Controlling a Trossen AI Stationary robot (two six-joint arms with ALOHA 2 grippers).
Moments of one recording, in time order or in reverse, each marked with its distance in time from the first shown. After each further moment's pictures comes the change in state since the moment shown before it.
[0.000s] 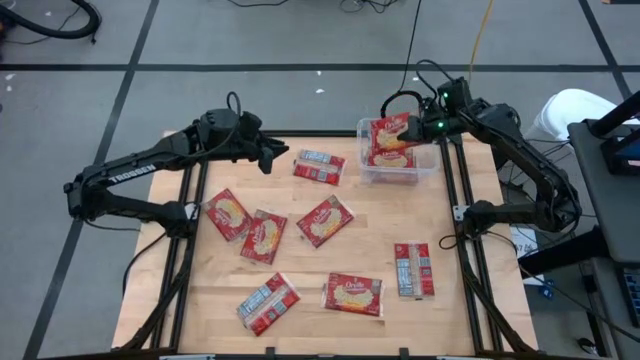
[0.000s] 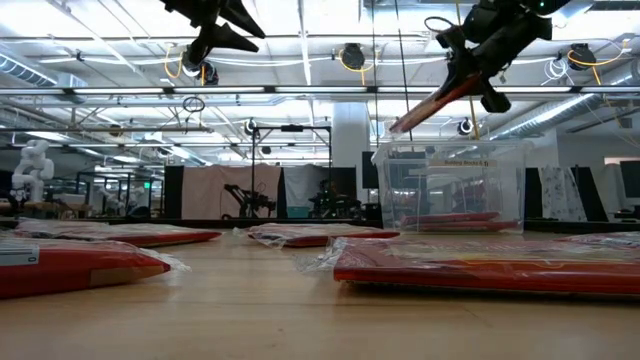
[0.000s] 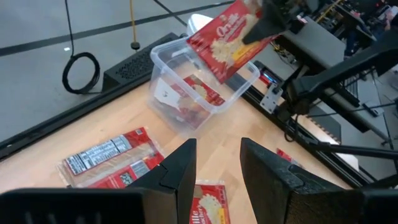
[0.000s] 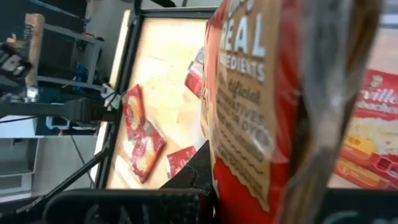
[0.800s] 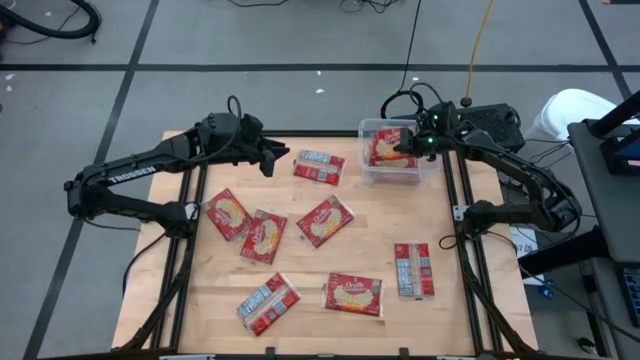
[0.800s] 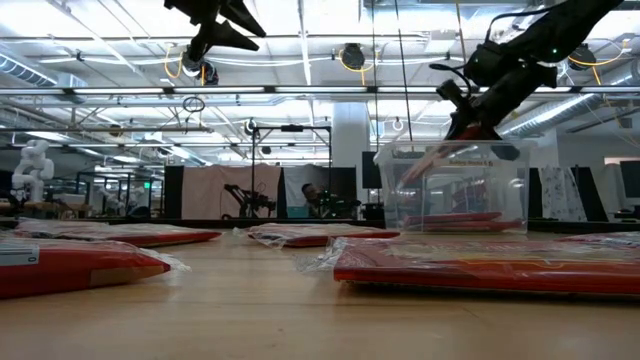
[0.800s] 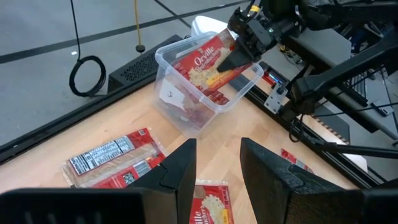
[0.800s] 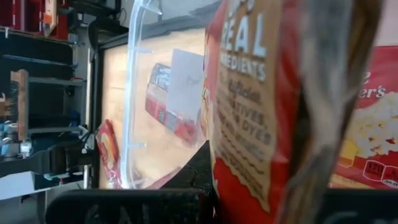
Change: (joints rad) left arm -0.044 0.000 0.000 -0.002 -0.066 -0.001; right arm 0.000 0.000 -0.351 0.396 0.104 0.219
